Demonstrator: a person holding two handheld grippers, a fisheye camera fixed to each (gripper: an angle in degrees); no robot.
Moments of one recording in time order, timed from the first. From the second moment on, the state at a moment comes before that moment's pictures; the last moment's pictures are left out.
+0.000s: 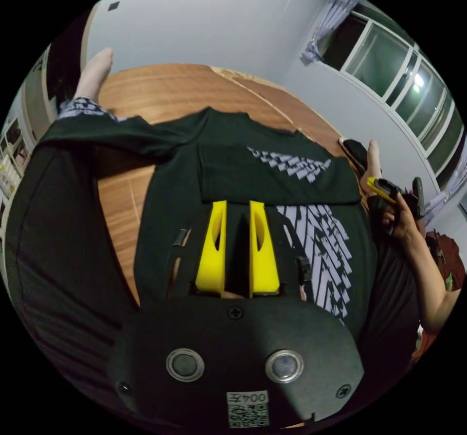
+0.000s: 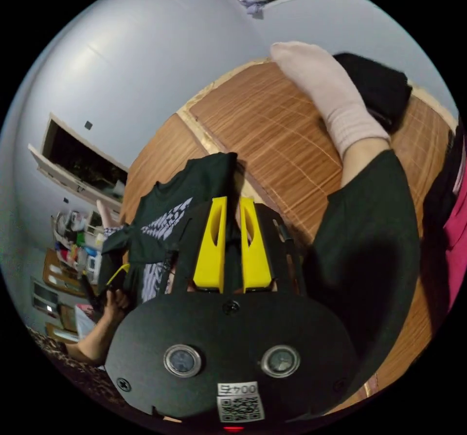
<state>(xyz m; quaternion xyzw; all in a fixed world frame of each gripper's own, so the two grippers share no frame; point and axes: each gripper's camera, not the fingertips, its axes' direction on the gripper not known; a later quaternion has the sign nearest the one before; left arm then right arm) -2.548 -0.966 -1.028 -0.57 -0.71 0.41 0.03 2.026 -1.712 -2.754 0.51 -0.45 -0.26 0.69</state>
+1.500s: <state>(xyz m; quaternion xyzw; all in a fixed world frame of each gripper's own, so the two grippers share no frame) -2.587 -1.049 -1.166 -0.66 -0.64 0.39 0.02 2.056 -1.858 -2.773 0.42 -0.41 -0.31 0.75</state>
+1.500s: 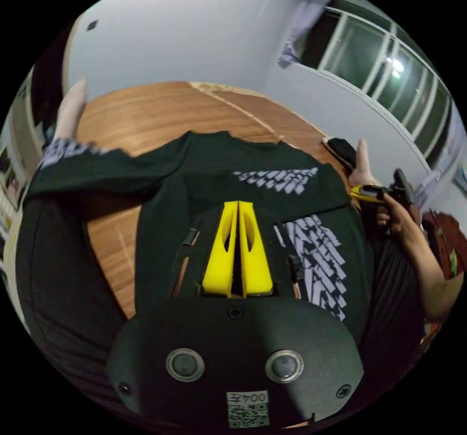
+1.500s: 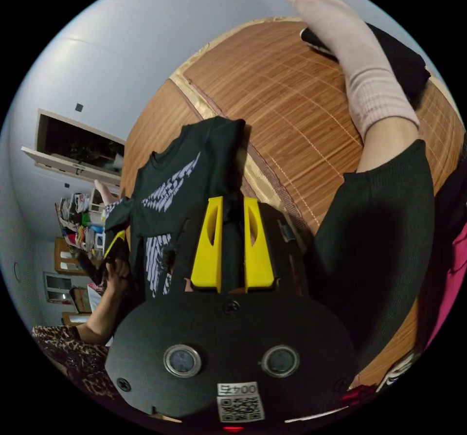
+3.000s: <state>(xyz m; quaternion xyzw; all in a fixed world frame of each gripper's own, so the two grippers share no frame) -2.911 -0.887 -1.511 -0.77 -0.58 0.25 -0.08 1.921 -1.854 -2.744 0.45 -0.23 -0.33 0.80</state>
